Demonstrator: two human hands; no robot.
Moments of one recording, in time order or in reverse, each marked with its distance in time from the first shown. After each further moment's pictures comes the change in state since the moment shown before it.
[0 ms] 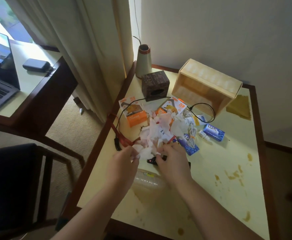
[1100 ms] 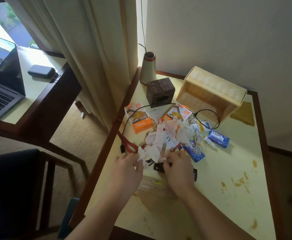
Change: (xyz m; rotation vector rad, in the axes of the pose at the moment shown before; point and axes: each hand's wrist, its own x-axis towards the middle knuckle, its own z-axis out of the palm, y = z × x) left_hand 0.011 -0.011 -0.015 0.097 -0.042 0.029; right_hand 0.008 -0.004 0.017 -0.176 0.030 0.123
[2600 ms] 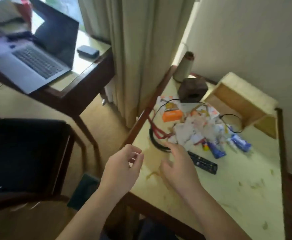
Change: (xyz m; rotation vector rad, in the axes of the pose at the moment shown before) left_hand -0.099 -0.064 -0.091 -0.341 0.085 -0.145; right_hand -0.102 -0.111 -0.023 0.121 -0.196 -0.233
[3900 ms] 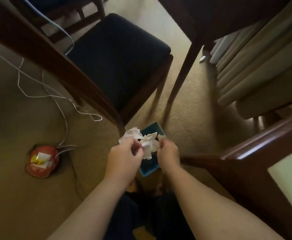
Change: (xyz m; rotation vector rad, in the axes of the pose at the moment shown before) left_hand -0.069 -0.425 0.016 -0.098 0.399 -0.513; right_hand 0.011 0.019 0.521 -0.079 -0.584 -0.060
